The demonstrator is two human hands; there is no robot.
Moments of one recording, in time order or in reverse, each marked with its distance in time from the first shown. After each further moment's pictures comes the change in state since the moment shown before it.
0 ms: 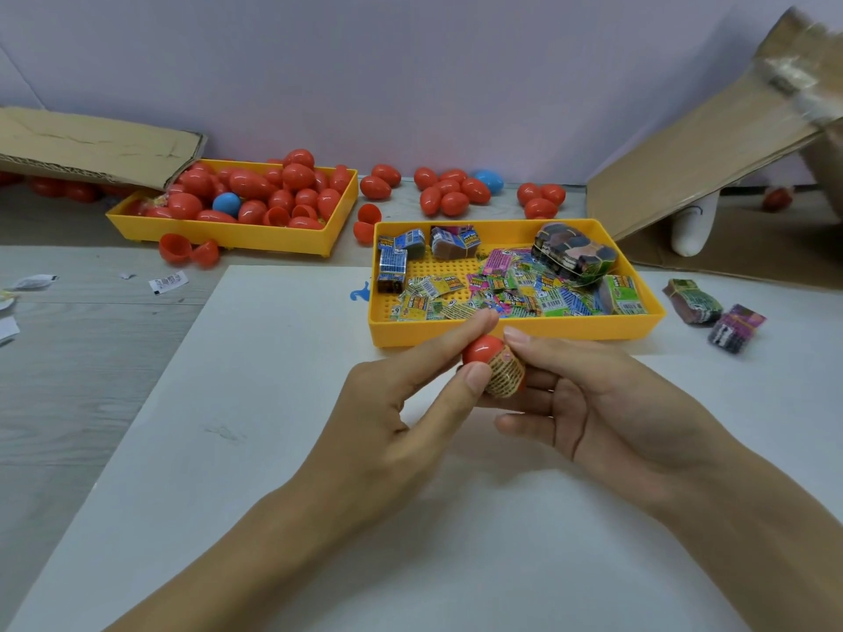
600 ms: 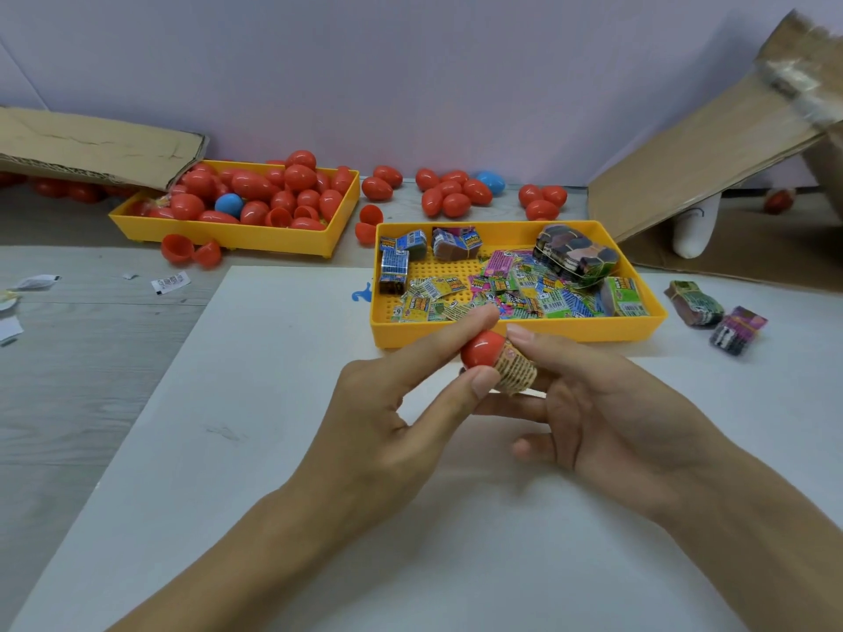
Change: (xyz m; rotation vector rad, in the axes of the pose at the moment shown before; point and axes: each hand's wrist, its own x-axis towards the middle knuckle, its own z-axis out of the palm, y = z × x) left_hand 0.001 0.001 -0.001 0.021 0.061 0.064; right_hand -0.001 0.000 0.001 -0.016 -0.006 0.071
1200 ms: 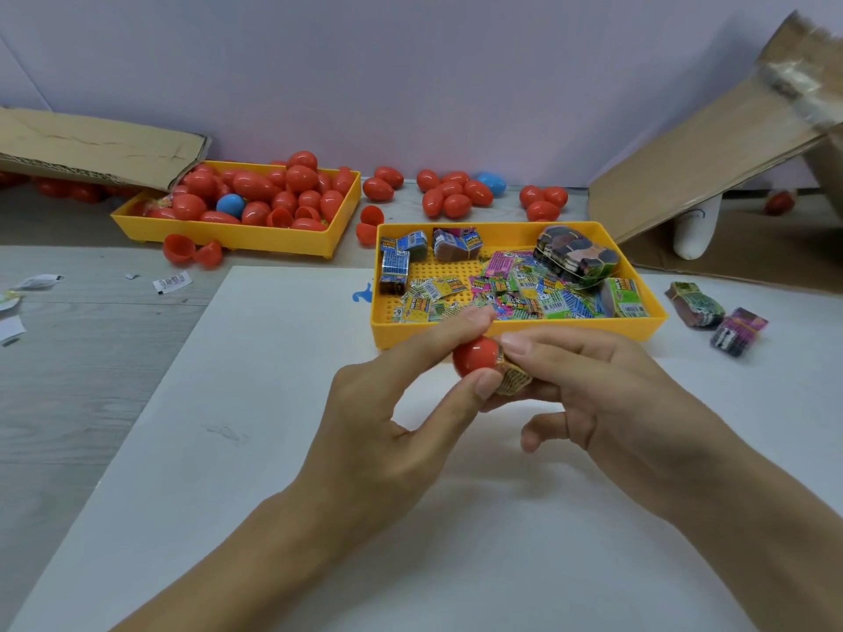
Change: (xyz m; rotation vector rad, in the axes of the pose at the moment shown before) left_hand -0.002 0.004 0.000 0.160 0.077 0.142; right_hand -0.004 -0.002 -0.003 -0.295 0.055 -0.219
